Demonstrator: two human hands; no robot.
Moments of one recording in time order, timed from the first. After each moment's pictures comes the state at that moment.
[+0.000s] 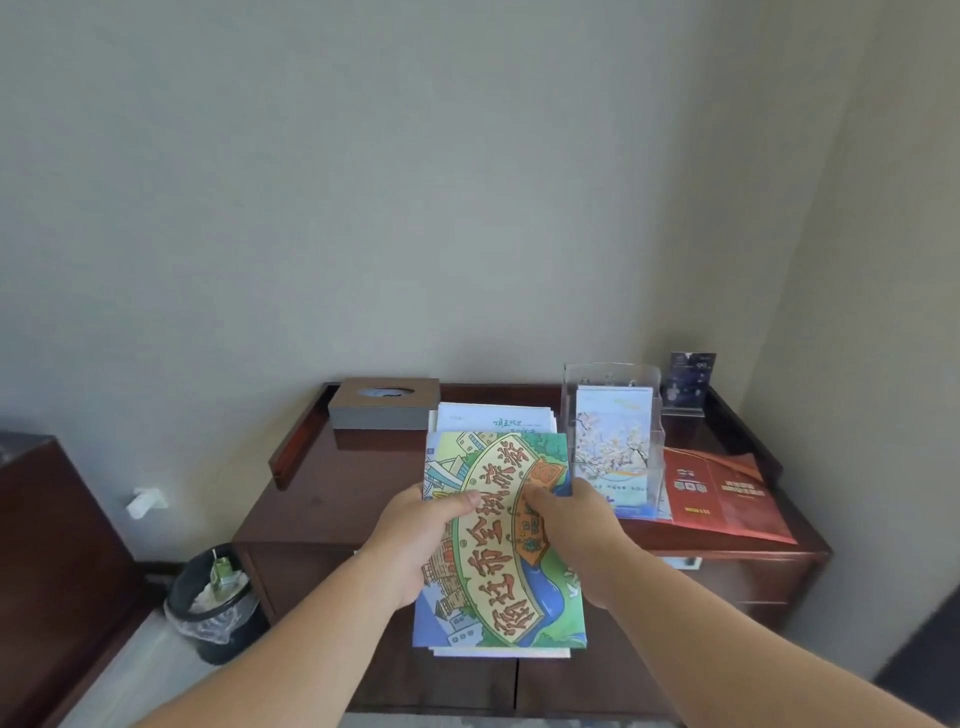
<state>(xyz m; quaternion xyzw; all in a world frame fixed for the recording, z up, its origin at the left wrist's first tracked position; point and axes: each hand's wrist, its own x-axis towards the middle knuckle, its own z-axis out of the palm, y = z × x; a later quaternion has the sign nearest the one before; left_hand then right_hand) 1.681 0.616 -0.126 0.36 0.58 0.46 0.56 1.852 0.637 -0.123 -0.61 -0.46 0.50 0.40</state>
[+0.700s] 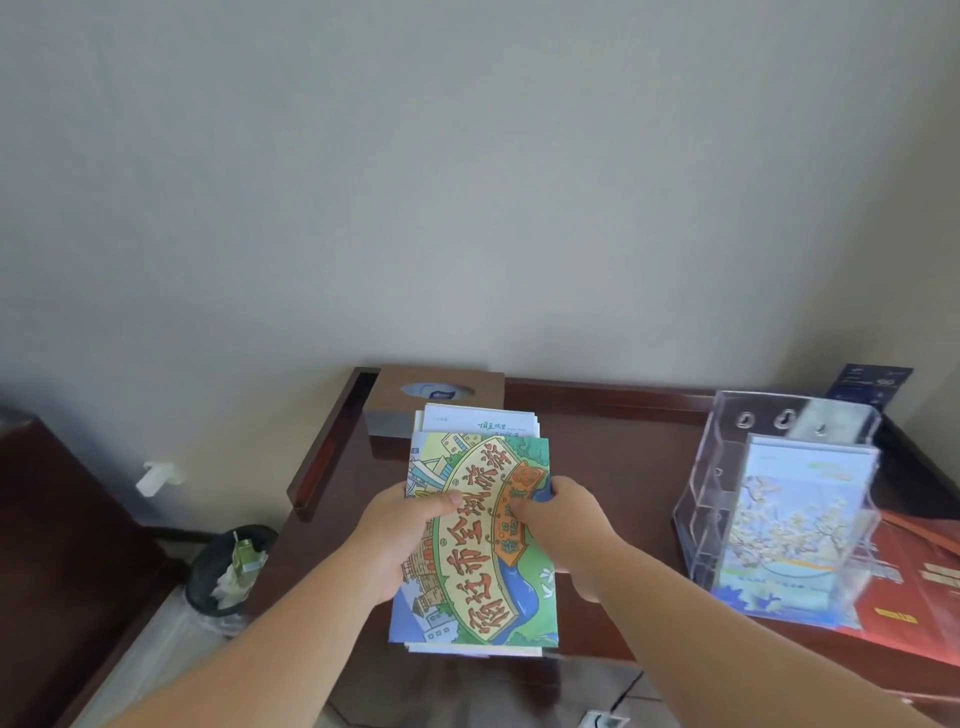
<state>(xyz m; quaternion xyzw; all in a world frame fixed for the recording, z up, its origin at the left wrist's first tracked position) 1.515 0.820 -0.198 0.28 0.63 0.43 0.58 1.699 0.853 -0.187 -0.63 -0.51 0.52 0.26</state>
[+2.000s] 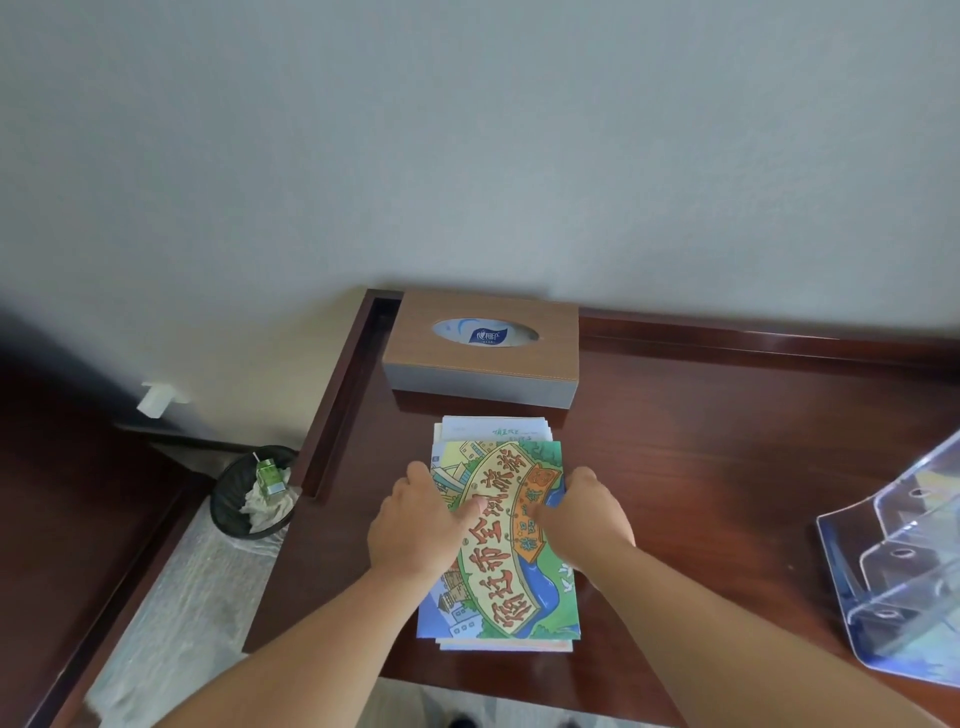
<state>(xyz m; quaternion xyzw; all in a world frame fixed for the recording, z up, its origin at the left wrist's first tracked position) 1.457 0.913 -0.323 0.49 0.84 0.08 0.23 1.624 0.957 -0.304 -0.73 -0.56 0.39 0.01</state>
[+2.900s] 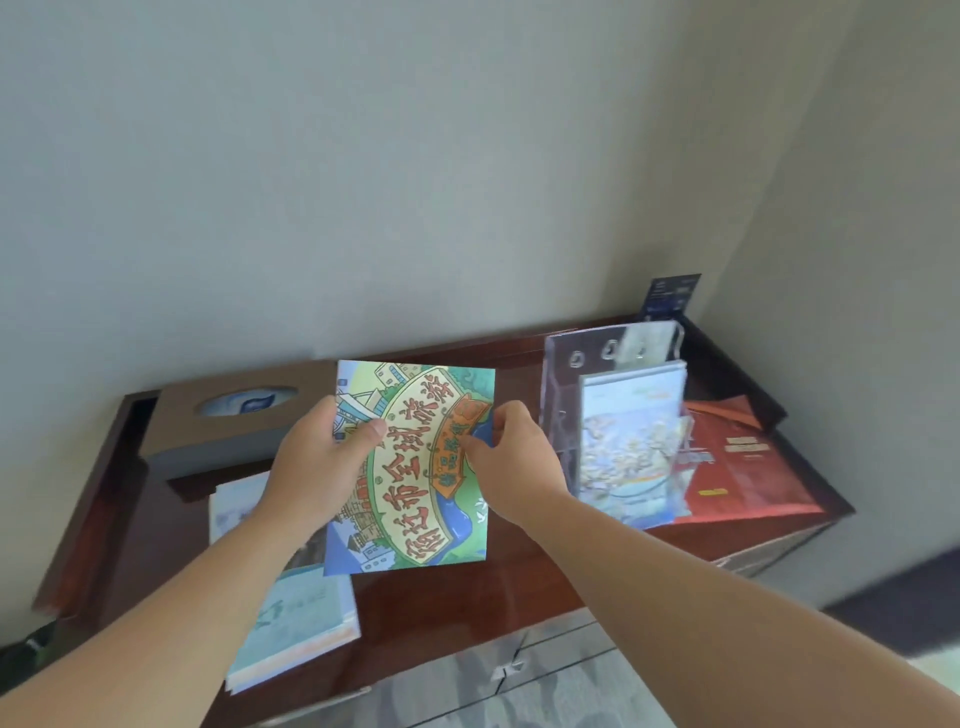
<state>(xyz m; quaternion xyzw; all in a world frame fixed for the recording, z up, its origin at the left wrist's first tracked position) 1.593 0.922 -0.191 0.63 0.60 0.37 0.33 1.792 0.898 -0.195 -0.73 -0.53 0.31 0.32</state>
